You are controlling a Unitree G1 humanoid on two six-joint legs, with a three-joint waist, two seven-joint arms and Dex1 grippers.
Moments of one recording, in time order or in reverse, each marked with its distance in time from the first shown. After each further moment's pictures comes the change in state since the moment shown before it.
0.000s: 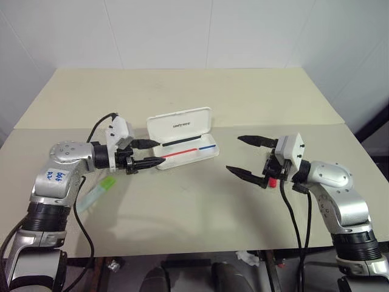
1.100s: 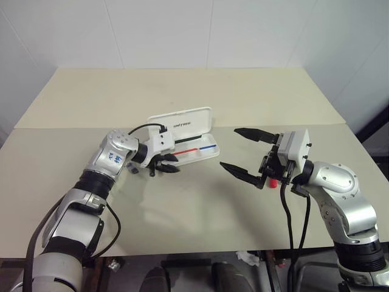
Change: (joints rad) left arm -0.310 -0.181 -0.313 0.462 0.434 -0.142 -0.059; right arm 0.045 -0.008 -0.012 -0.195 0.061 0.098 -0.104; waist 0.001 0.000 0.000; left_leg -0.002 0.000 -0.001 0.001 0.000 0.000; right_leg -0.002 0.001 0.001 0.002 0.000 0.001
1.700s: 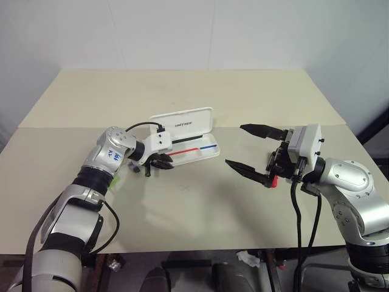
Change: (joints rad) left arm -0.033 -0.001 -0.010 0.048 0.064 -0.032 0.012; right arm -0.001 -0.069 -0.041 -0.044 0.052 0.045 -0.010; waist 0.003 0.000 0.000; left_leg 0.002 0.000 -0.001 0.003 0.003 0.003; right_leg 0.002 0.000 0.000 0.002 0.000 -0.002
